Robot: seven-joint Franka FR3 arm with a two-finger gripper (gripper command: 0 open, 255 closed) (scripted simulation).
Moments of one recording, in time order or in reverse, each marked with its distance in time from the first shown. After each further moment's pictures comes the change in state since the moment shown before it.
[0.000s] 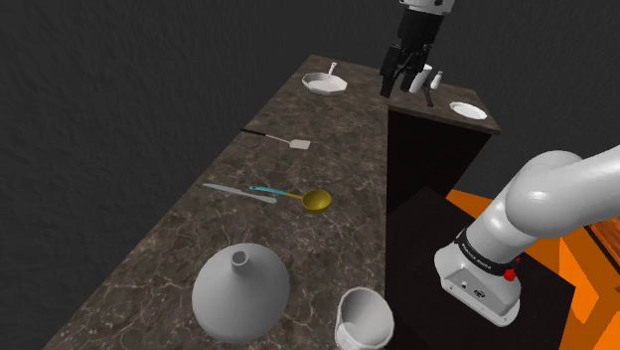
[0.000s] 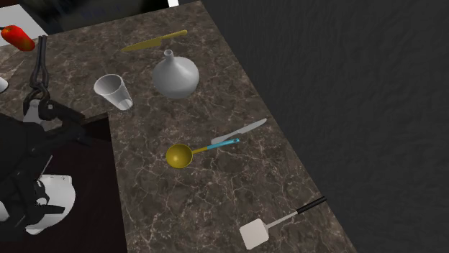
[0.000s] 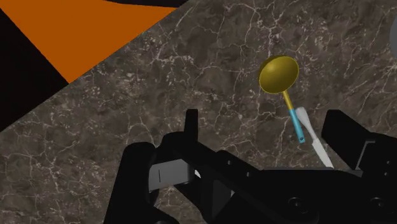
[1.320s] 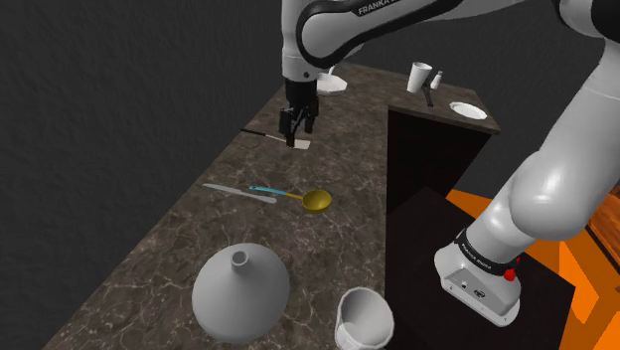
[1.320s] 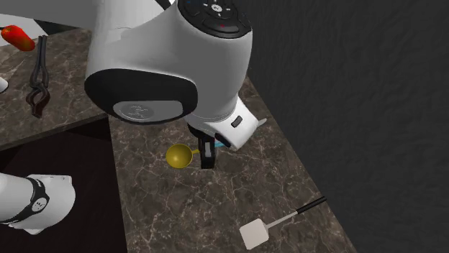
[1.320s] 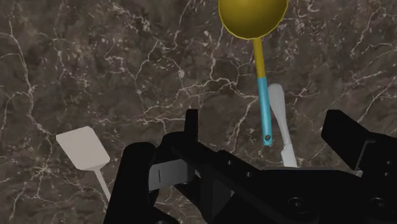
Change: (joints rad) arm 0.107 0.727 0.178 0.316 -0.105 0.314 0.034
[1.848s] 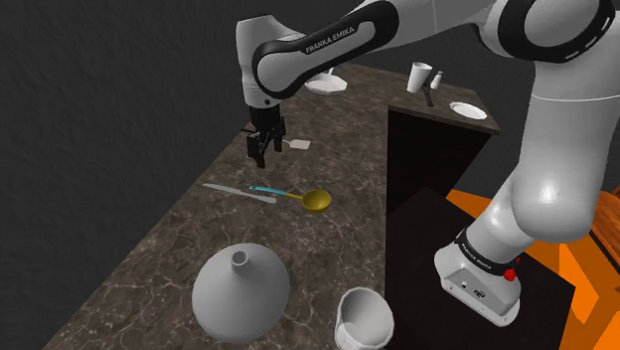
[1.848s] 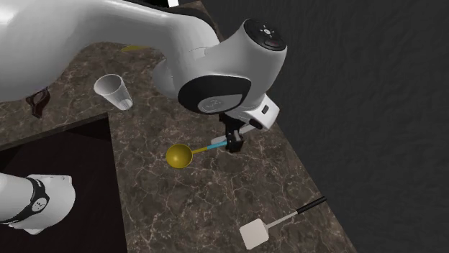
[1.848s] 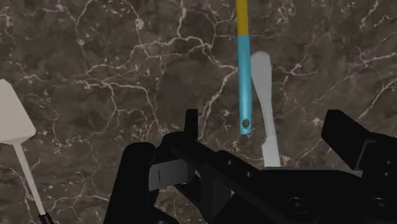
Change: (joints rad) arm 0.084 0.311 0.022 0.248 -0.103 0.008 0.028
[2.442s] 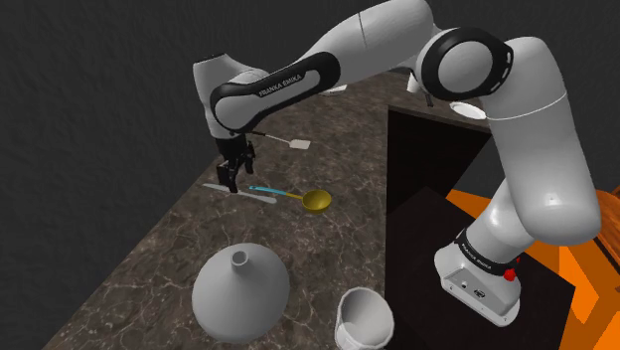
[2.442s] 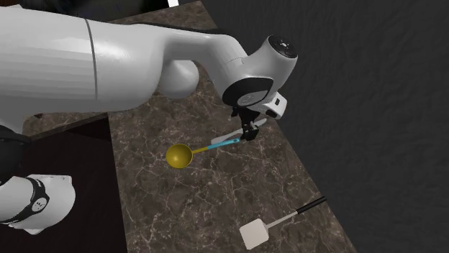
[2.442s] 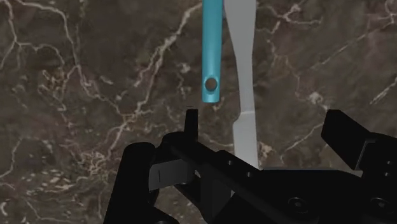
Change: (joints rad) arm 0.124 0.349 -0.008 0.357 -0.090 -0.061 -0.005
